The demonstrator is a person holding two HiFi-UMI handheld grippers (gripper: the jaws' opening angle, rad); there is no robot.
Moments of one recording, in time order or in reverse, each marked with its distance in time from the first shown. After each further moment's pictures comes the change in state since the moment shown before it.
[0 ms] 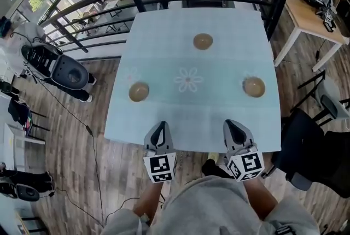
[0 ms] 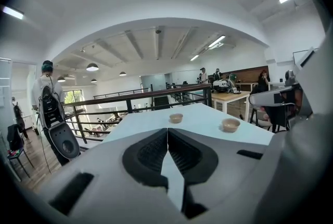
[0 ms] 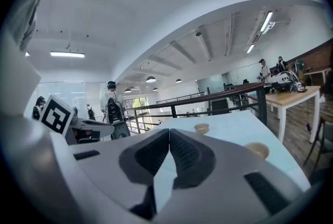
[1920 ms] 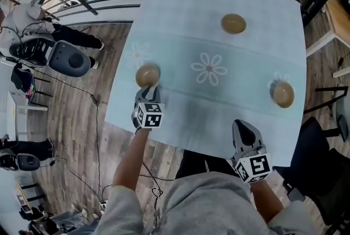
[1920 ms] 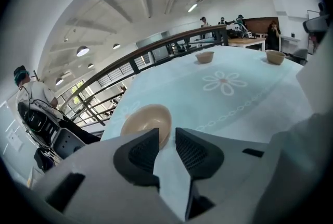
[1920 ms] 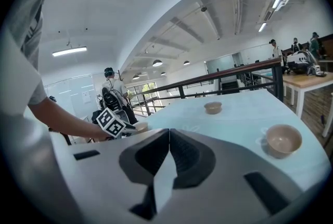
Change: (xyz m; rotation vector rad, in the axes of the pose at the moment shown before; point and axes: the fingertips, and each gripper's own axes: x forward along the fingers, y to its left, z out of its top) left arm 0.170 0.164 -0.178 0.170 0.462 0.081; right arm 0.088 -0.002 -0.070 0.032 0.201 0.122
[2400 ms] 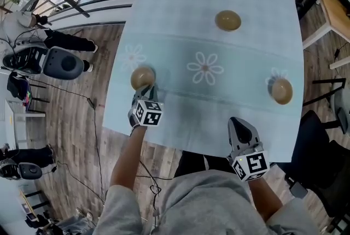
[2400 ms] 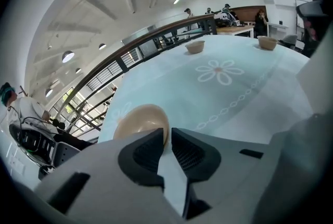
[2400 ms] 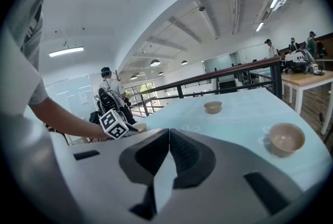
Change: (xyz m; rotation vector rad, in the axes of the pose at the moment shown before) left arm 0.023 -0.005 -0.001 0.141 0.074 -0.063; right arm 0.013 0.005 0.002 0.018 0.004 -0.023
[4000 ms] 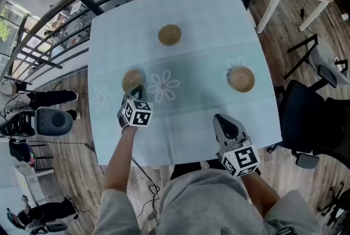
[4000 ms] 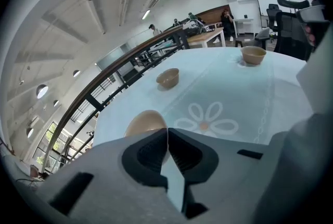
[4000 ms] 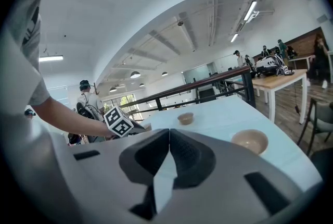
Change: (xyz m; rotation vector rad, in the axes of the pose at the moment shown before) left arm 0.028 -0.062 0.179 0.286 -0.140 -0.146; right arm -0.044 -0.063 0.032 0.108 -0.130 -0.215
